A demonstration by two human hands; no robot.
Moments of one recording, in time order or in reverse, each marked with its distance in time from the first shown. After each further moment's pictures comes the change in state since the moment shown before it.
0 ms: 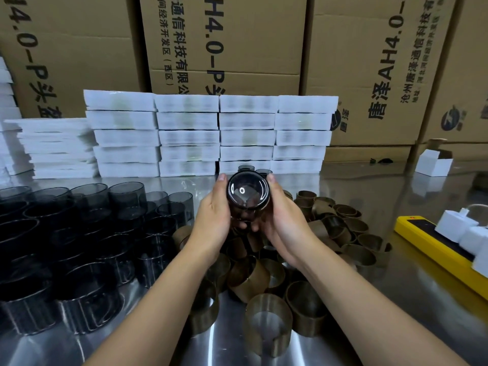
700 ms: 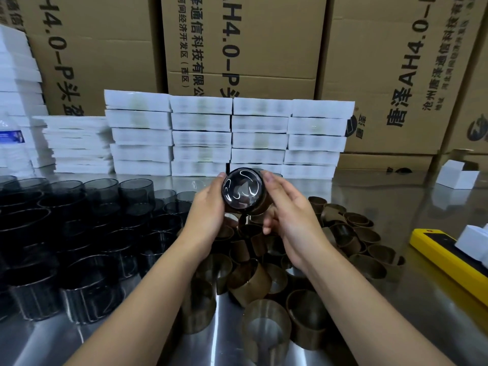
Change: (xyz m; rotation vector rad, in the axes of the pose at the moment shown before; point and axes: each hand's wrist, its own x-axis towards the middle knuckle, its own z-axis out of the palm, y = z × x) left_hand 0.010 0.007 -0.010 0.022 0.156 -0.079; right_hand -0.004 -0.012 -0.004 -0.028 0.003 -0.075
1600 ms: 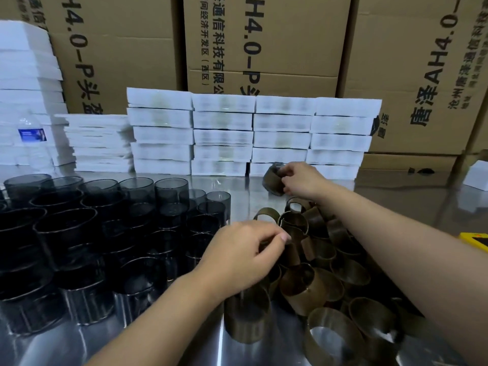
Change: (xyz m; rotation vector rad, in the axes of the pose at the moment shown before) left_hand -0.024 -0.019 -0.059 0.742 -0.443 0.536; right_hand 0.126 0.019 0.010 -1.135 -0.038 0.019
